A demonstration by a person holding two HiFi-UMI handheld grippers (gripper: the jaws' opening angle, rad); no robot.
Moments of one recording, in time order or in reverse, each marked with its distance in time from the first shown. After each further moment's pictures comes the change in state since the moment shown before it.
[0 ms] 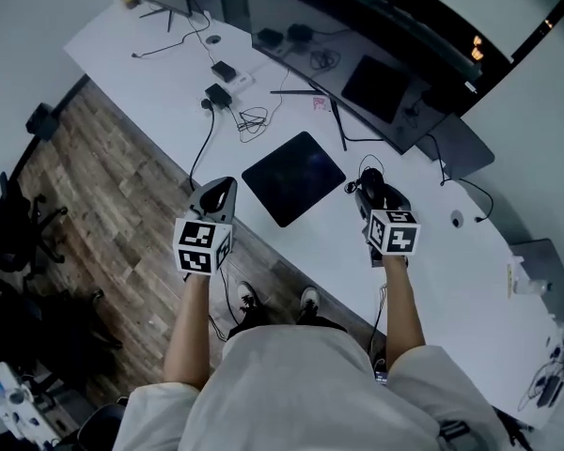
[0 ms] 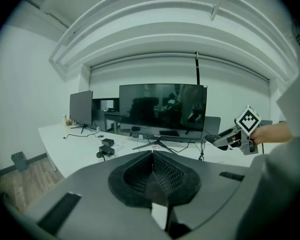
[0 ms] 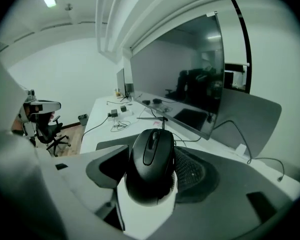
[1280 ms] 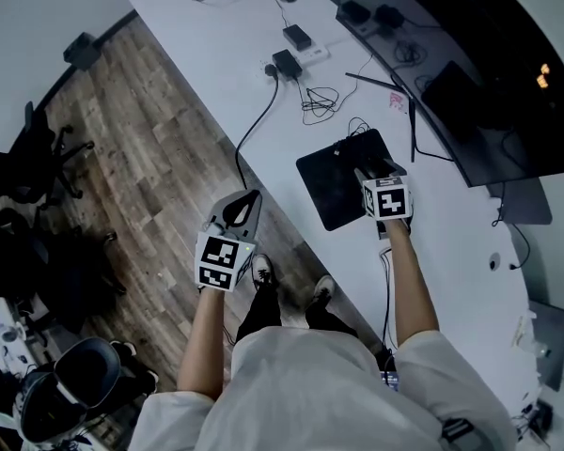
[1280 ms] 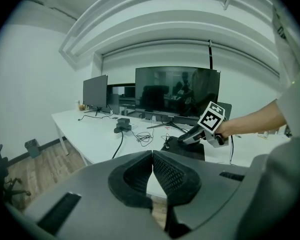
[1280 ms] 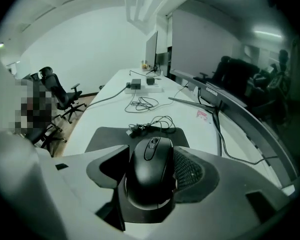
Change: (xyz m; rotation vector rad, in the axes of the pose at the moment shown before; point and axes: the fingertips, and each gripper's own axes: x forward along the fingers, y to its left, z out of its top) left arm -0.017 0.060 -0.089 -0.063 0.133 0.093; right arm 0.198 0.119 -0.010 -0.291 0.241 0.192
